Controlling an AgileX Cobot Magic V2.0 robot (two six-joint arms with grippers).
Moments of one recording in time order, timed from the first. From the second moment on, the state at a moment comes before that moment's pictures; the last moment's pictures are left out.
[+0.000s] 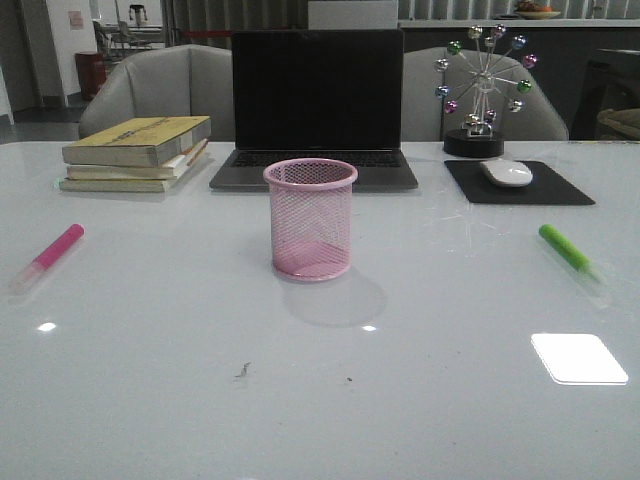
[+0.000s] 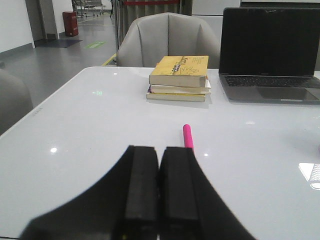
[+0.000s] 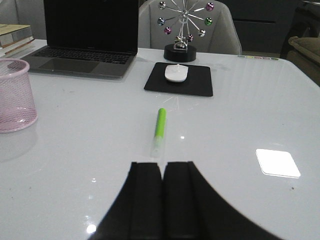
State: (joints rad) left arm 0.00 -0.01 0.01 0.03 0.13 -0.05; right arm 0.05 -0.01 0.03 -0.03 0.16 0.04
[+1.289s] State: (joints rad) left arm 0.00 -0.01 0.01 0.01 0.01 -0.05; right arm 0.05 -0.01 0.03 -0.03 0.05 0.04
